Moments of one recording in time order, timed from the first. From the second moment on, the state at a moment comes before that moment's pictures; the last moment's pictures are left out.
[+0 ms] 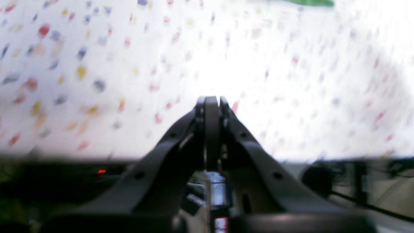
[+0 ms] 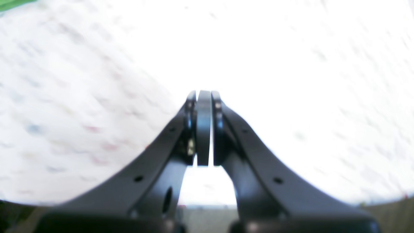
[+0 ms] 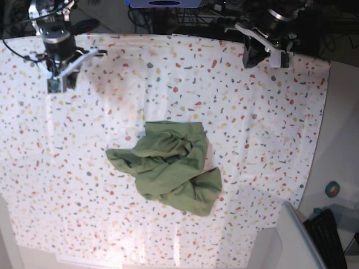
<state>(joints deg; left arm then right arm) 45.1 -18.9 0.9 109.8 -27.4 -0.8 17.2 -34.8 1.6 3.2 109.5 -1.1 1.0 -28.7</state>
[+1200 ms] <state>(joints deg) 36.1 -13.3 -21.6 97.2 -30.0 -0.8 20.0 1.5 2.4 -19.1 73.5 8.3 0.5 -26.4</state>
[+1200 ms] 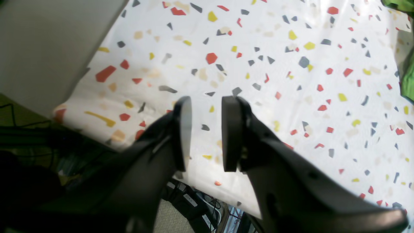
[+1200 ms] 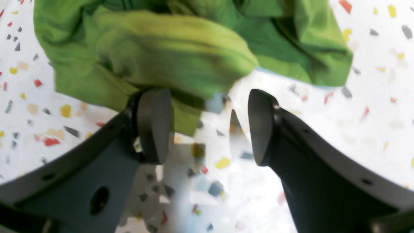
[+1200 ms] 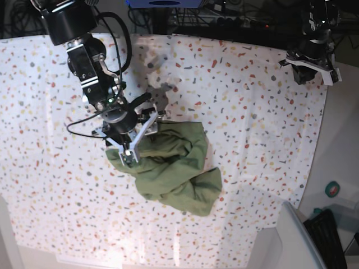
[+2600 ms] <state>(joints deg) -9.8 -4.0 11.5 53.1 -29.8 -0.8 17.4 -19.4 10.3 -12.2 94.5 8.3 0.9 -26.5</state>
